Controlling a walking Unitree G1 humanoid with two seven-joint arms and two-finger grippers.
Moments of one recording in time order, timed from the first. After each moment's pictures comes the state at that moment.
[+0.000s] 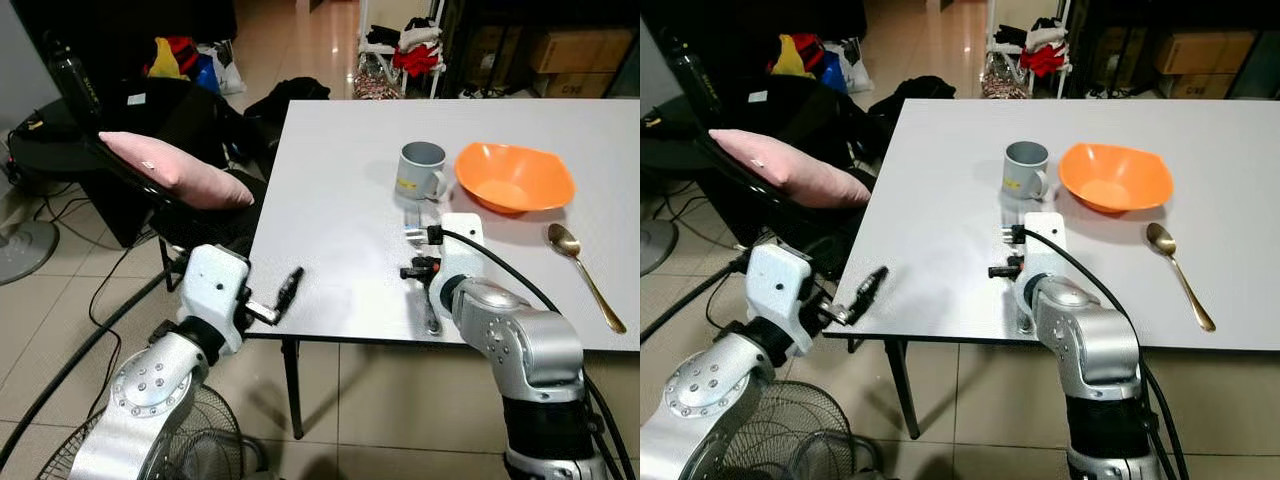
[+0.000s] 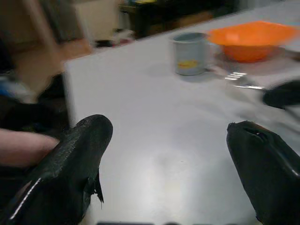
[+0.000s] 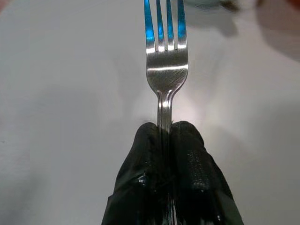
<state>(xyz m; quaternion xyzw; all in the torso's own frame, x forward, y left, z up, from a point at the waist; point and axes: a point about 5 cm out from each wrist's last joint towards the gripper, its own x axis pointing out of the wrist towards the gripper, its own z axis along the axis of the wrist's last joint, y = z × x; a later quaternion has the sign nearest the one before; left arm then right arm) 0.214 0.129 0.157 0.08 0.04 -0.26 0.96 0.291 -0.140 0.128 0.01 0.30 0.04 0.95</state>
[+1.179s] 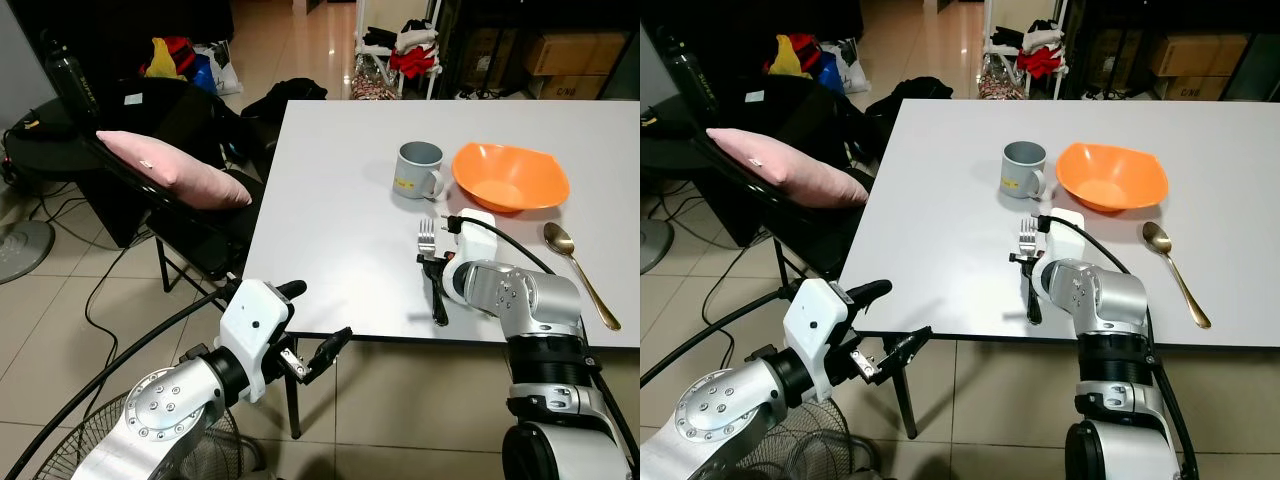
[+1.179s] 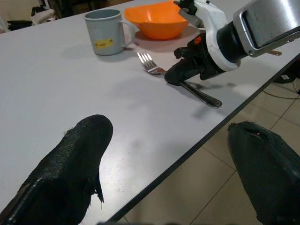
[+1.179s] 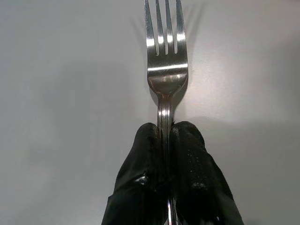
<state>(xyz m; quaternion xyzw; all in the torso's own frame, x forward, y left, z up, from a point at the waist) 0.190 0.108 0.149 0.06 0.09 -0.38 0.92 0.328 -0.166 0.108 0.10 0.37 0.03 0.92</state>
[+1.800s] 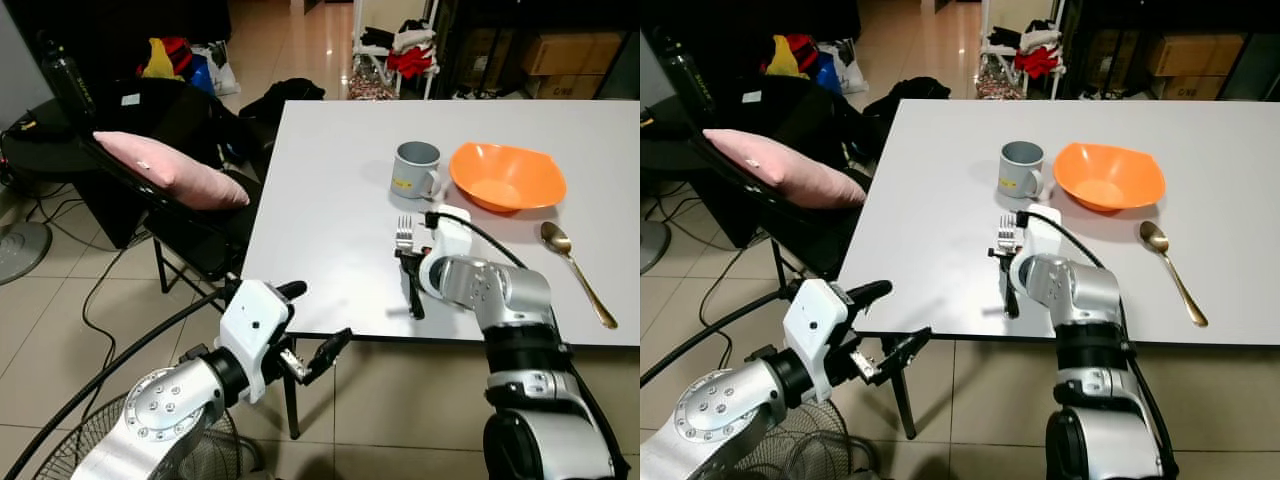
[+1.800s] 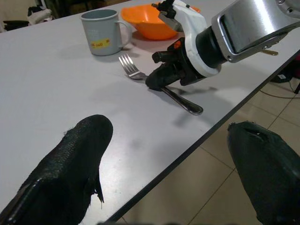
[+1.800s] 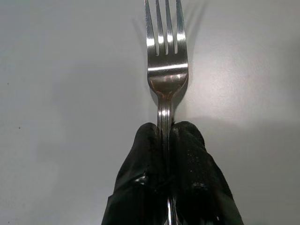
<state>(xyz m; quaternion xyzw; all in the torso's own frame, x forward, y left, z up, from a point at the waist) 0.190 0.108 0.149 0.06 0.09 -0.39 0.92 0.338 -0.141 0.106 0.12 0.37 0.05 0.92</state>
